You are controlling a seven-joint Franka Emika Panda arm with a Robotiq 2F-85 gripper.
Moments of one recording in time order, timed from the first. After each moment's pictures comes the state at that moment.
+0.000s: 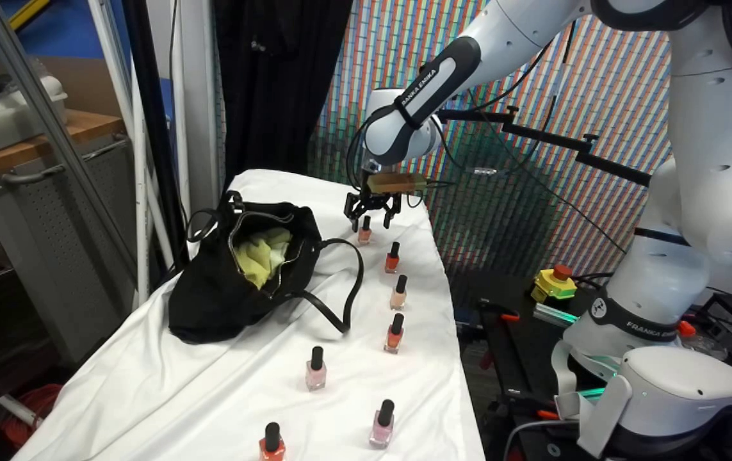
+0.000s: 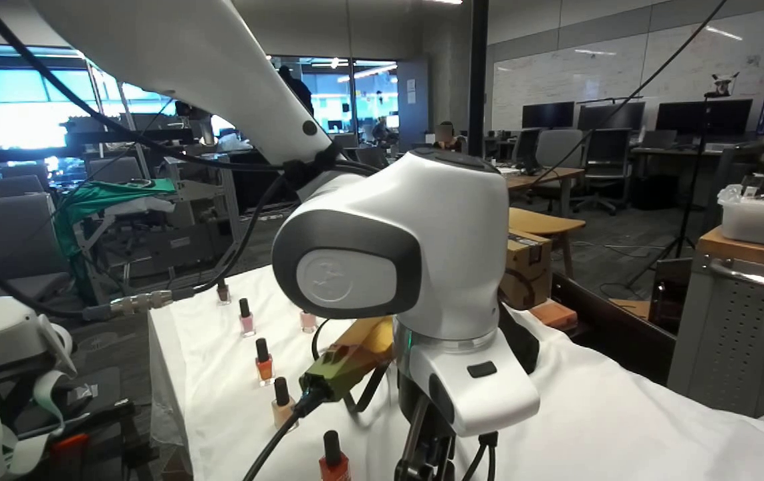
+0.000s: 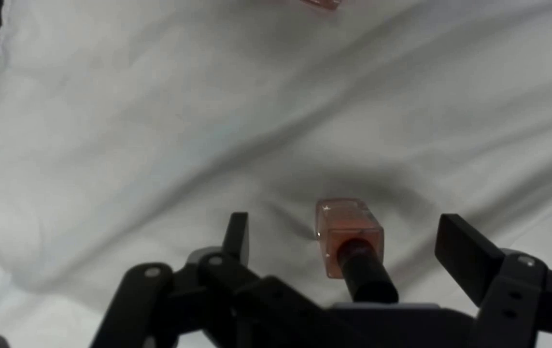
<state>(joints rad) -0.25 0.45 -0.25 -2.11 0.19 2.50 0.40</state>
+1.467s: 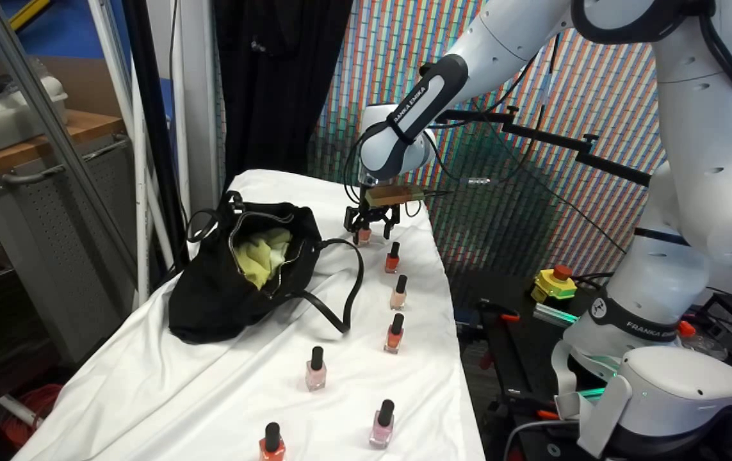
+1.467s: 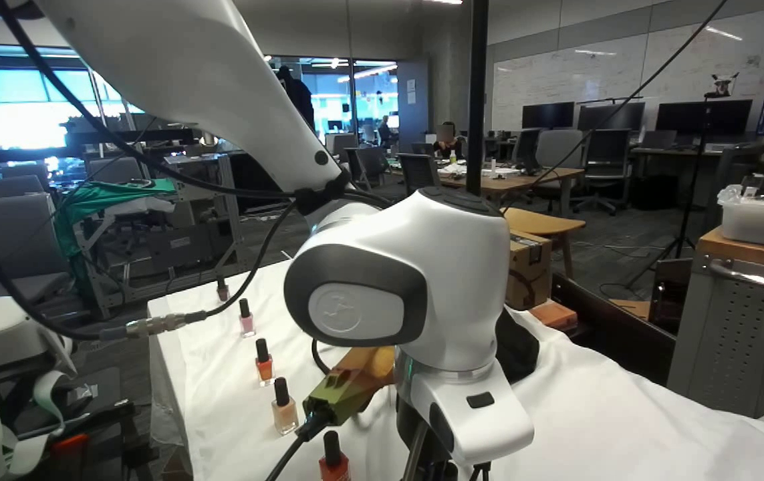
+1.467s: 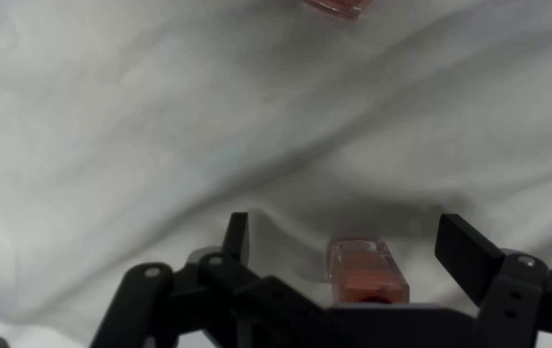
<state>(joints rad) -0.24 0.52 -0.24 -2.09 0.19 2.50 0.40</state>
